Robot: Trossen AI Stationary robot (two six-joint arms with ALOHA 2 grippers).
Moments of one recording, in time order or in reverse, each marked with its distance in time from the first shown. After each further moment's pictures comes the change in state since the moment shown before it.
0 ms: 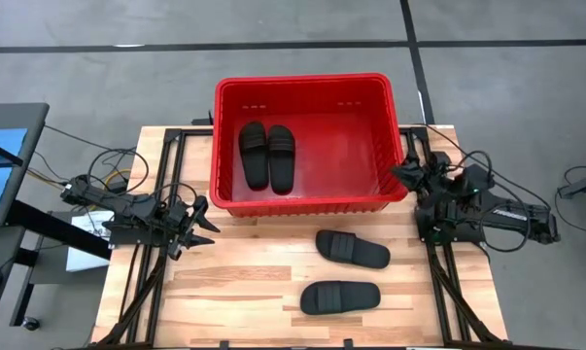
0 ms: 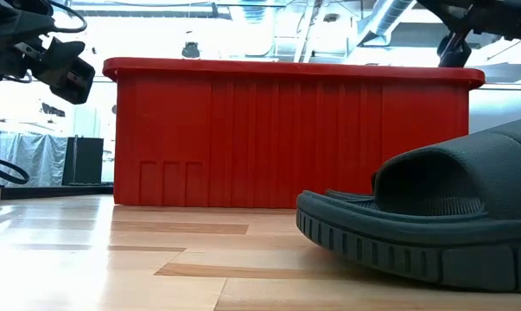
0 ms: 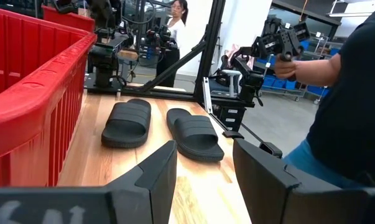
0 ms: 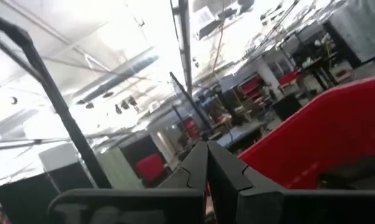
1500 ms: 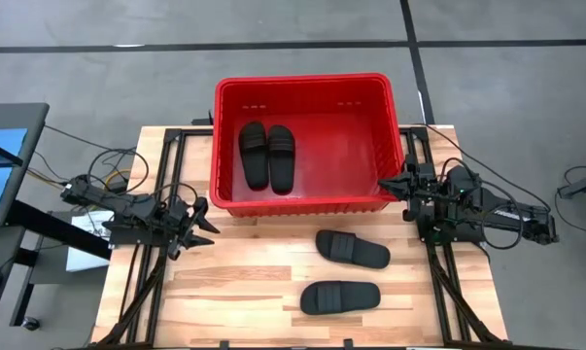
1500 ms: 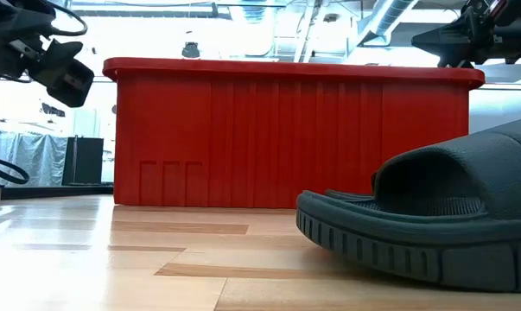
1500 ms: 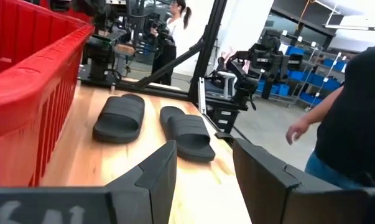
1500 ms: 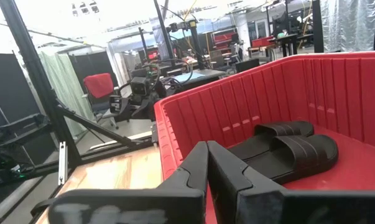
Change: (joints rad) left arm -0.001 0.000 0.002 0.001 0.007 -0.074; right arm 0.001 -0.025 0.002 -0.342 -0.033 -0.377
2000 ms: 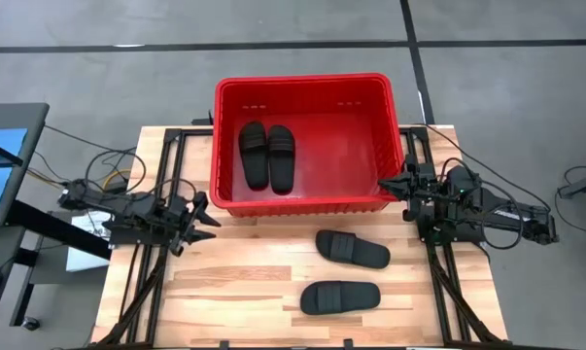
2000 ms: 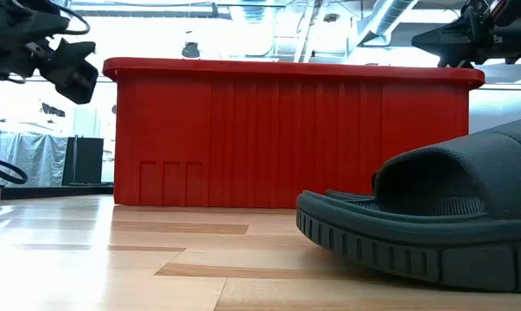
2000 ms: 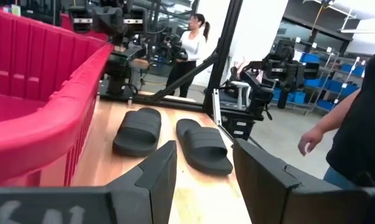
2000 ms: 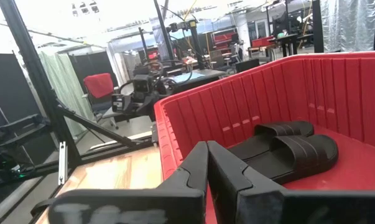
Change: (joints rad) left arm 0.066 -0.003 0.001 0.033 0.002 0.044; right arm 0.000 0.000 0.000 0.000 0.000 0.000
